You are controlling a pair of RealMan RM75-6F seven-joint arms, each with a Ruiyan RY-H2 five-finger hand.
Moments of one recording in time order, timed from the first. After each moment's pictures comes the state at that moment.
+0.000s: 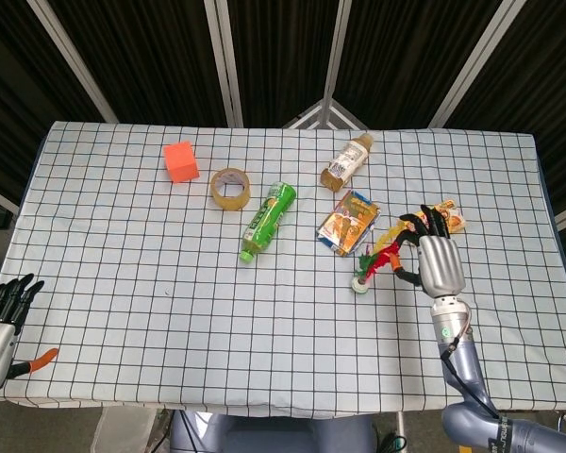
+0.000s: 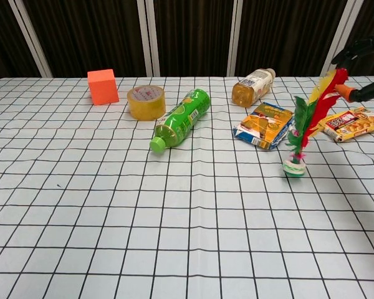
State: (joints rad) left arm -0.02 -1.13 0.02 -1.63 1.61 1.56 0.03; right arm 0.43 -1.46 0.33 -1.64 -1.18 1.25 -0.19
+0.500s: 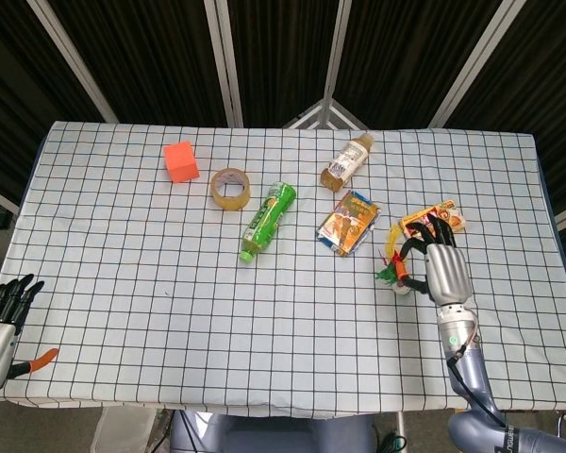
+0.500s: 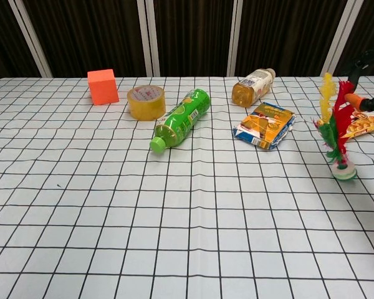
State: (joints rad) left arm -0.02 -1.13 0.02 -1.63 1.61 1.56 0.03; right arm 0.40 -1.44 0.29 -1.64 -1.18 1.26 -0.13
